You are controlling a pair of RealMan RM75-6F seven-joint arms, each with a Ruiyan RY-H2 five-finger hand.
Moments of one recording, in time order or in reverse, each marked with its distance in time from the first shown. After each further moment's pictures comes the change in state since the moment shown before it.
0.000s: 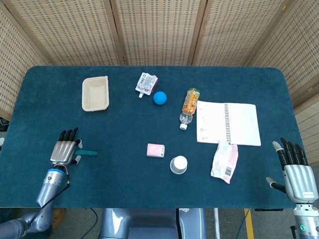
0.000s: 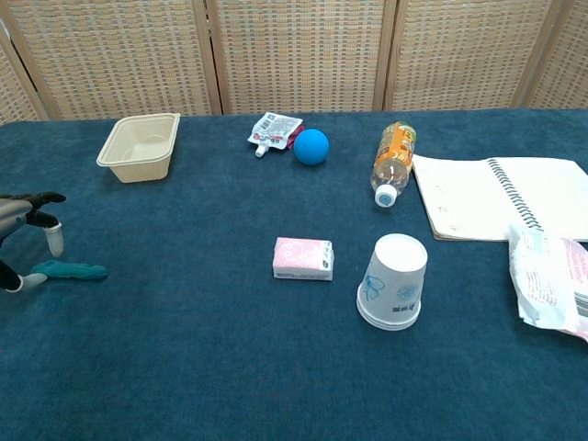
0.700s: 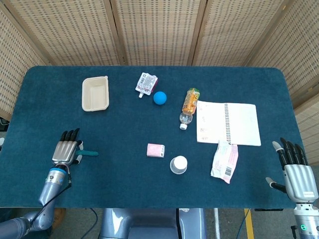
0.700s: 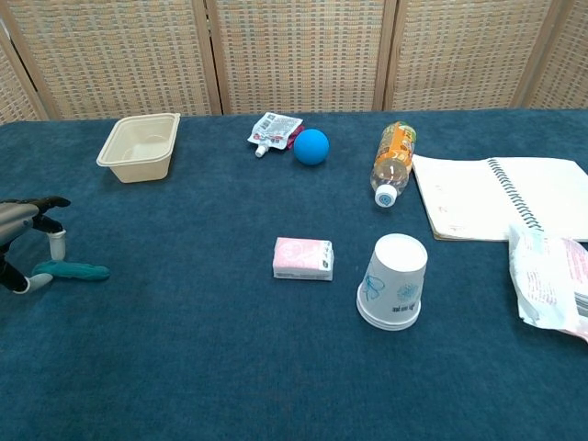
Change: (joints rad) left arm -0.016 -0.013 0.004 0.013 -0.028 -0.014 0.002; right arm 0.004 0.006 -0.002 0.001 0.003 -0.010 0.022
